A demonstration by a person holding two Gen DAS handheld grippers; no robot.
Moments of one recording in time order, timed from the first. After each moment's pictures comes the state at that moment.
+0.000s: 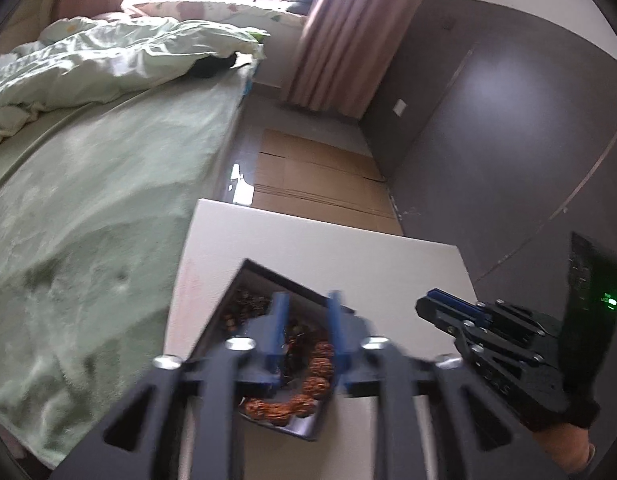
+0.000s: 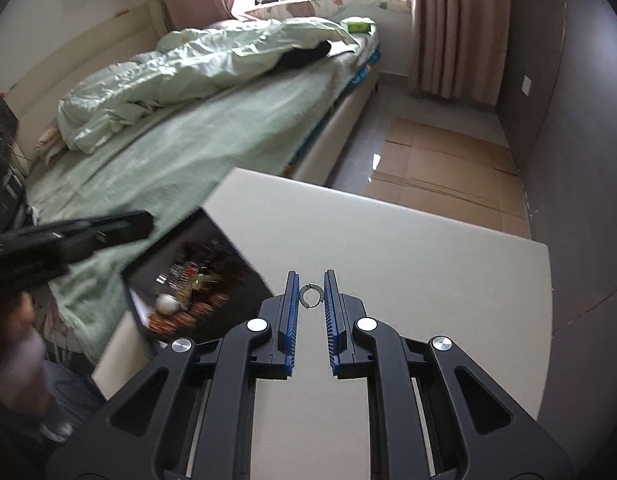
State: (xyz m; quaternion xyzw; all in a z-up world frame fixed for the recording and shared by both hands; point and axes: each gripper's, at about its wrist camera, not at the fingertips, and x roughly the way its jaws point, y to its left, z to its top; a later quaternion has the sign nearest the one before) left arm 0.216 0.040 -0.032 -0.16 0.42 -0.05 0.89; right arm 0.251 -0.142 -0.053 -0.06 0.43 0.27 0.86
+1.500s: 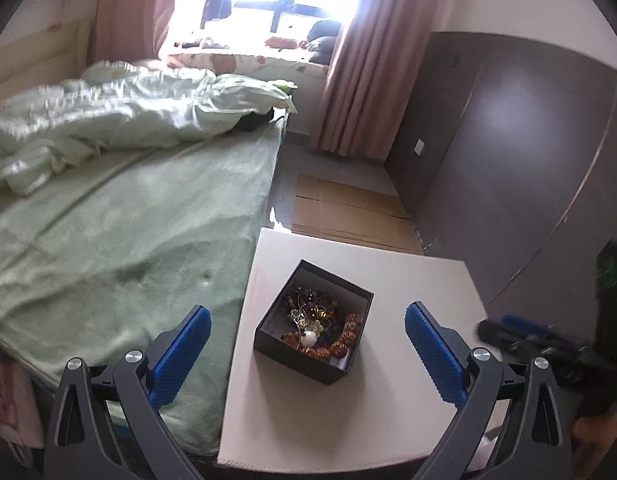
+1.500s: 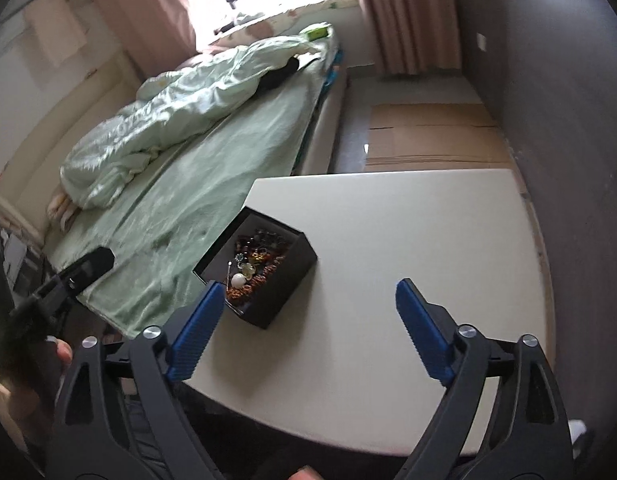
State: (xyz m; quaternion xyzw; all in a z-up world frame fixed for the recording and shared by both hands) left arm 0.105 0.043 0.033 -0.11 0.35 0.02 0.93; right arm 0.169 -0.190 0.005 0.07 0.45 0.22 0.86
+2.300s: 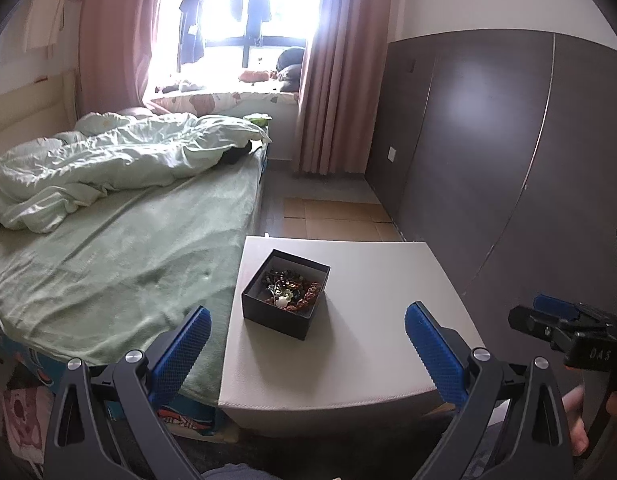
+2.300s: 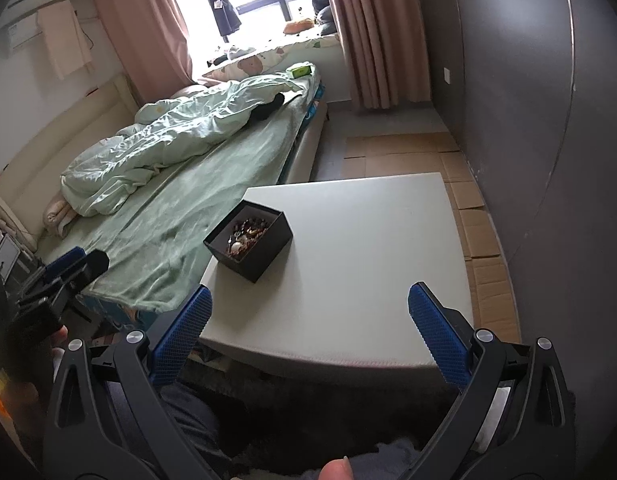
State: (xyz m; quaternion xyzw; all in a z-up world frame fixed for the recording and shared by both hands) left arm -0.009 -0.011 0.075 -0.05 0.30 0.00 0.95; right arm 0.044 -0.244 0.050 0.05 0.39 0.19 0.90
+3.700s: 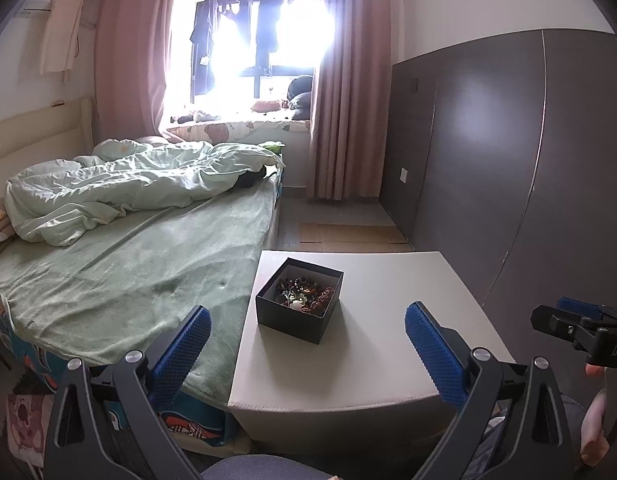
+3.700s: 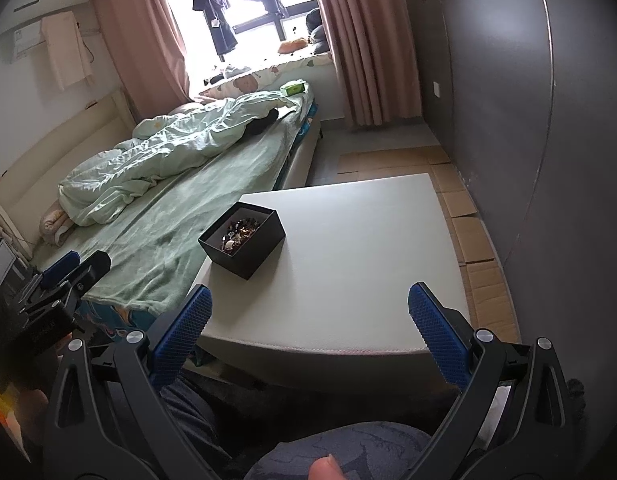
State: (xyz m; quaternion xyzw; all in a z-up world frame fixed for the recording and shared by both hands) left arm -0.038 -0.014 0.045 -0.03 0.25 0.03 0.97; right arm 0.011 -0.258 0.028 0.06 0.35 0.17 0.92
